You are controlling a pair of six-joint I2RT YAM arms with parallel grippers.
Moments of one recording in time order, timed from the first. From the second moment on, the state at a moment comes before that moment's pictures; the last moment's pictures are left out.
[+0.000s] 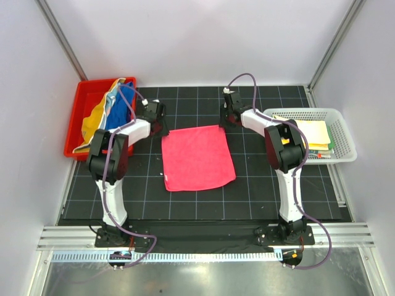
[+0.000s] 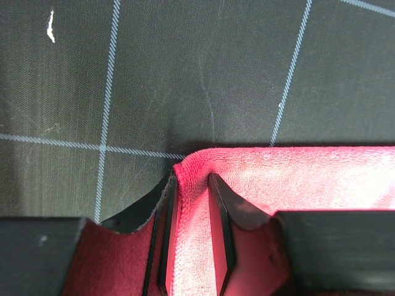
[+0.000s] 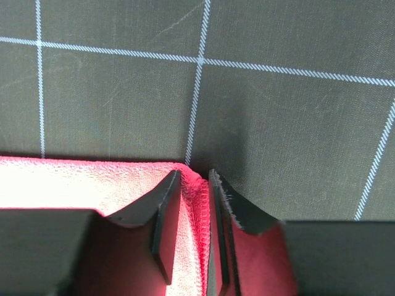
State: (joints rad) left arm -0.27 2.00 1.33 -0.25 -0.10 -0.47; right arm 0.37 2.21 1.63 -0.28 0.01 0.31
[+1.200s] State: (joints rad) left arm -0.30 2.05 1.38 -0.21 -0.19 -0.43; right arm 0.36 2.22 1.65 -0.29 0.02 0.31
